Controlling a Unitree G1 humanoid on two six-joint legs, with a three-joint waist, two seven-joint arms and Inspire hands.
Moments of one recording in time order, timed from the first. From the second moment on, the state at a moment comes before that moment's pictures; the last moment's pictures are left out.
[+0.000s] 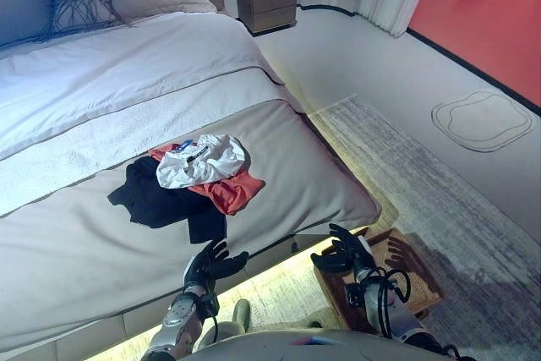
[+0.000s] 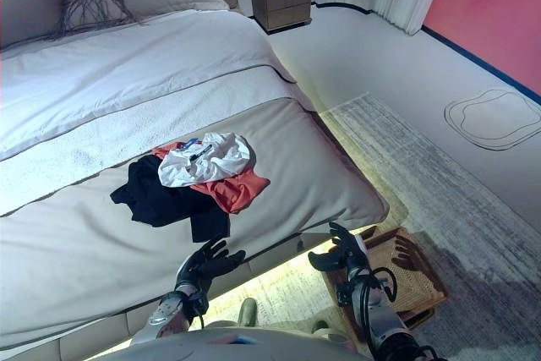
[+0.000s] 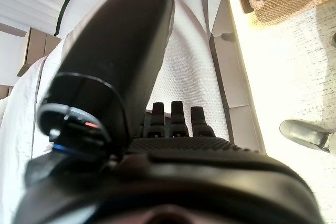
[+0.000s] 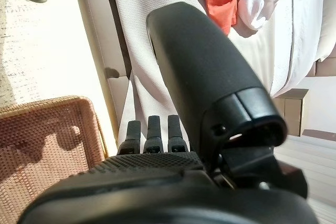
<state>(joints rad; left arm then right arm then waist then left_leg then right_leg) 0.12 0.21 -0.30 0.72 -0.59 -0.13 0.06 0.06 -0.28 0.37 0.62 0.22 -0.03 -0.21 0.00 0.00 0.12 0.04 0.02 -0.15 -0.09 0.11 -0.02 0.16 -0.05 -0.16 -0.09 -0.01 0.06</state>
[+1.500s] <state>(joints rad) 0.04 0.35 -0.42 0.70 -0.51 -0.18 -0.10 -1.01 -0.66 0.50 0.81 -0.07 0.09 -0.35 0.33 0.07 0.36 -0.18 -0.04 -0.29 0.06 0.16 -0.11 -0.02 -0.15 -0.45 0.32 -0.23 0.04</state>
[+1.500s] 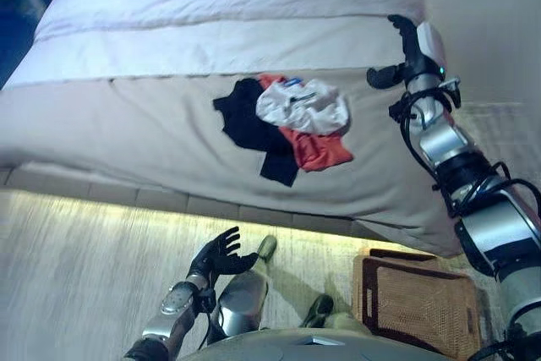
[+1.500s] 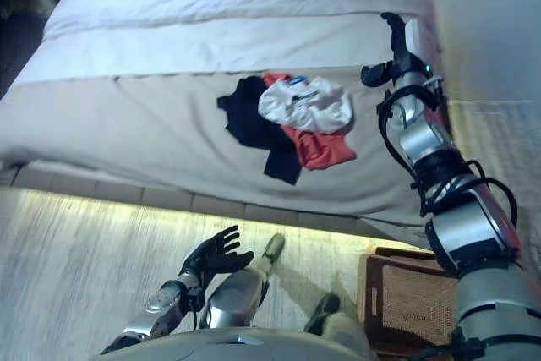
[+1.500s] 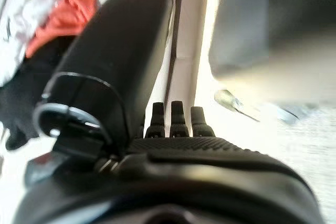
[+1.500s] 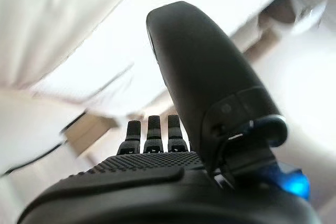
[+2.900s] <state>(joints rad) 0.09 0.45 -0.36 0.24 -1.06 -0.32 -0.22 -1.44 -0.77 0.72 1.08 0.06 0.28 -0.27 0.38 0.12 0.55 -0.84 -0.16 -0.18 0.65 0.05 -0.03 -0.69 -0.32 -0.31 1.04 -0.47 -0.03</state>
